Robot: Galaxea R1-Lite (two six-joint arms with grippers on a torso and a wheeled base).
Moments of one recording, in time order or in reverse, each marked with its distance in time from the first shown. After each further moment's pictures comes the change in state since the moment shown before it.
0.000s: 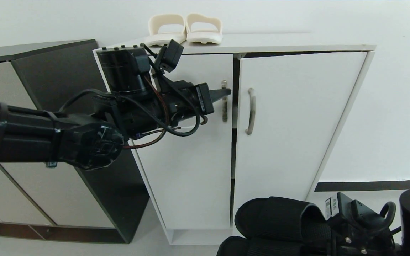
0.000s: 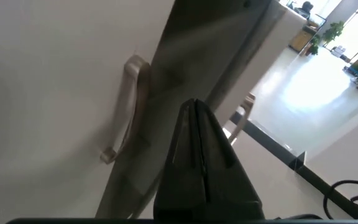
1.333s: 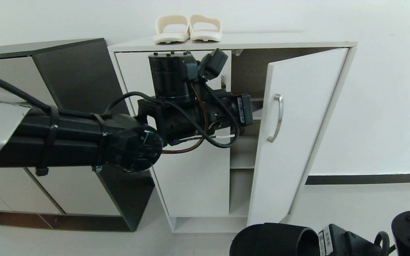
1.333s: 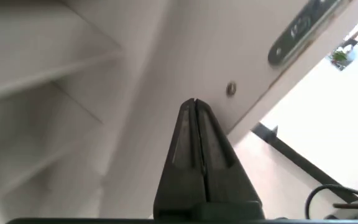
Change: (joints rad) left arm -0.156 0.085 -0.114 0.075 0.031 0.003; right arm 0.114 -0.002 0.039 0.056 0.004 -0.008
